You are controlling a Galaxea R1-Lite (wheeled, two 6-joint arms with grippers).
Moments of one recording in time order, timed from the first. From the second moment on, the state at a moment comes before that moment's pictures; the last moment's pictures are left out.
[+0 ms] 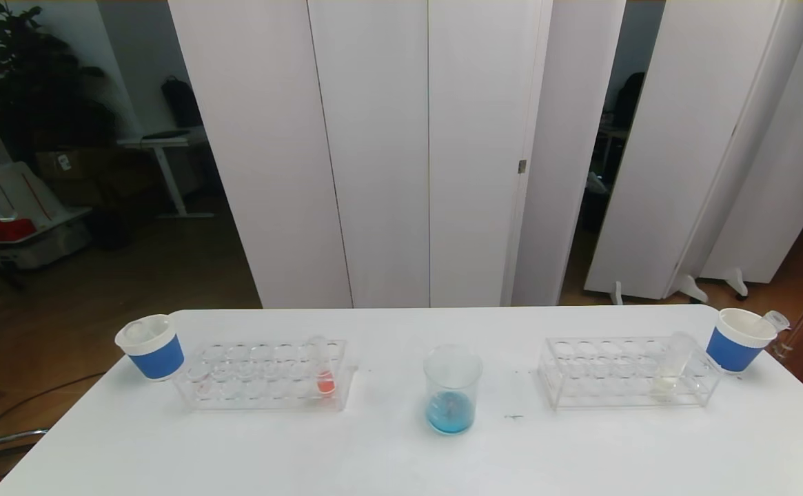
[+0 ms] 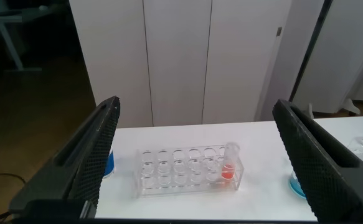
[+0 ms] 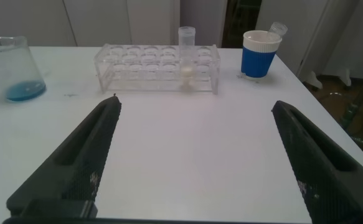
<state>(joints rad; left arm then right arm) -0.09 0.74 -0.58 -0.26 0.01 -0.02 0.00 0.00 0.00 -0.01 -0.01 0.02</state>
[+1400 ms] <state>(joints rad) -0.32 1.42 -0.29 -0.94 0.00 -0.10 0.00 0.00 0.00 -0.01 -0.01 0.02</state>
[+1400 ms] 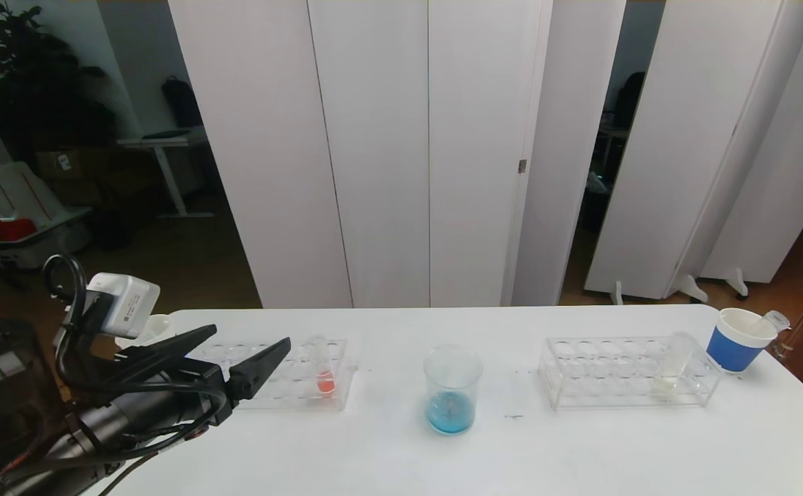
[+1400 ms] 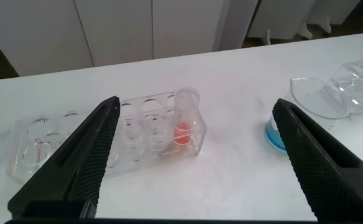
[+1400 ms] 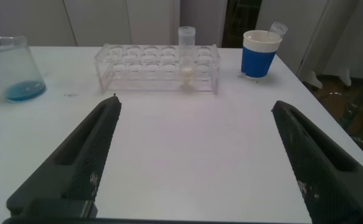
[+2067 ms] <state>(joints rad) -0.36 1.57 -0.29 -1.05 -0.05 -0.08 0.00 0.00 0.00 -0.01 -0.01 0.02</state>
